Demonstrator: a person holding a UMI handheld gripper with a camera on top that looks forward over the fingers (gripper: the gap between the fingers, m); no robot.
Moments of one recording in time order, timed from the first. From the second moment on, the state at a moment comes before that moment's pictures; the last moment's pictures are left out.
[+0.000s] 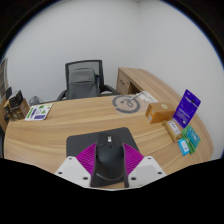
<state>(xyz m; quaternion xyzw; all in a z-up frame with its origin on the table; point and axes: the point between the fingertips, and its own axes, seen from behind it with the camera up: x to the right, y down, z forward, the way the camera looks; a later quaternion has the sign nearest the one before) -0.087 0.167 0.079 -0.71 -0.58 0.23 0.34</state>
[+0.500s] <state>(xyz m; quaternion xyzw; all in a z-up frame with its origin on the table) -0.100 0.162 0.001 -0.71 -0.60 0.22 0.31</state>
